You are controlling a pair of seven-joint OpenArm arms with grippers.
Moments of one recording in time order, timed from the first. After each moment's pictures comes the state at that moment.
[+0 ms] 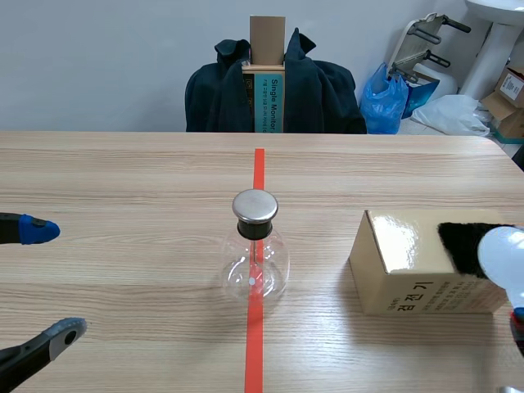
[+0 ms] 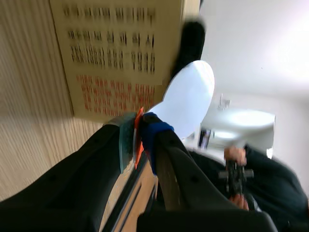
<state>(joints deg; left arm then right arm) 40.5 -44.8 -9.0 99.5 -6.3 -44.4 -31.6 -31.7 7.8 30.4 72.3 -76.4 -29.1 48.2</state>
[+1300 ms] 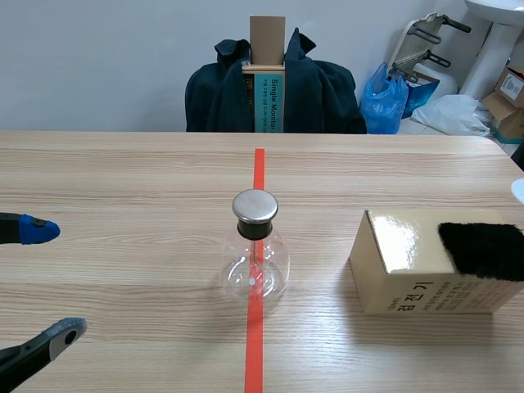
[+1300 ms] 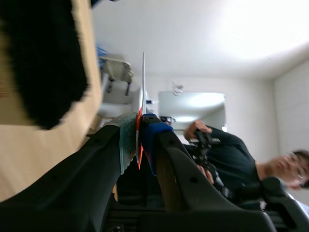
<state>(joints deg) 40.5 -44.8 -9.0 99.5 -6.3 -44.4 -31.5 -31.5 13.7 30.2 79.9 -61.1 -31.2 44.8</state>
